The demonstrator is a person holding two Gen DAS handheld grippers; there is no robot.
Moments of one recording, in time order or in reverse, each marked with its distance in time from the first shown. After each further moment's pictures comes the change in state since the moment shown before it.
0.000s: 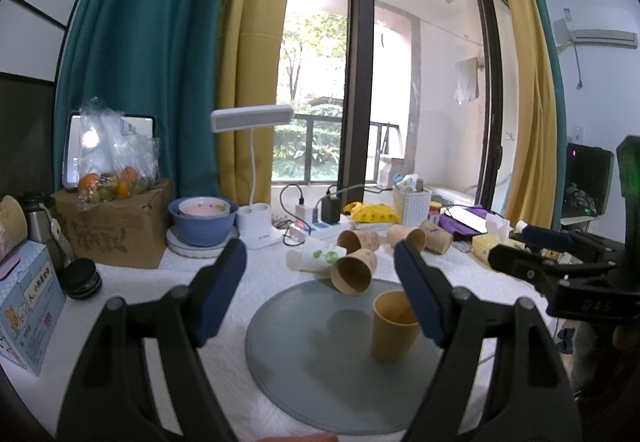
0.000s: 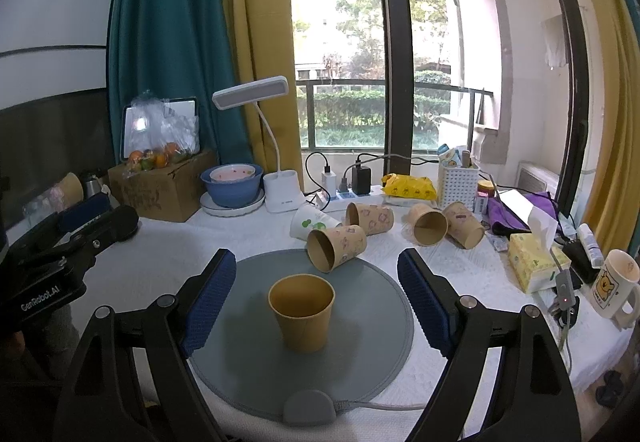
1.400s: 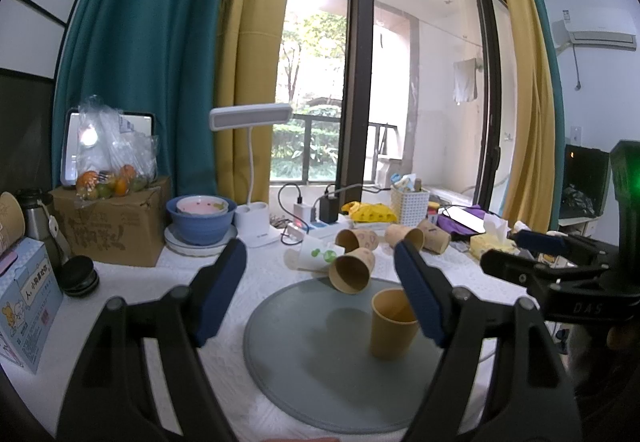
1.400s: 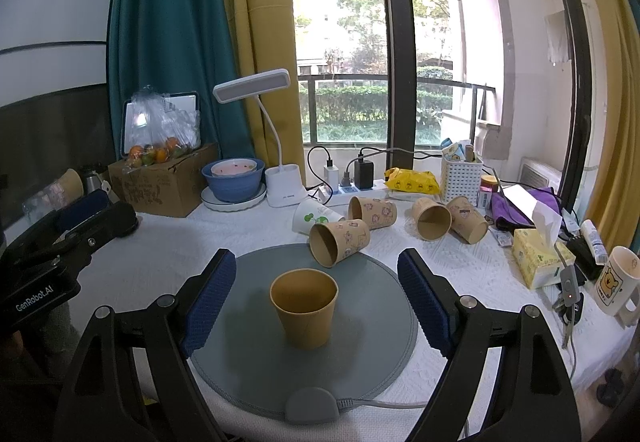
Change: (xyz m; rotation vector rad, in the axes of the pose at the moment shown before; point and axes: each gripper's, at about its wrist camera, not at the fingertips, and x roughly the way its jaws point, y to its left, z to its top) left arm 0.001 -0.003 -0.003 -0.002 0.002 -0.002; right arm 0.003 -0.001 -0.004 0.006 0.013 0.010
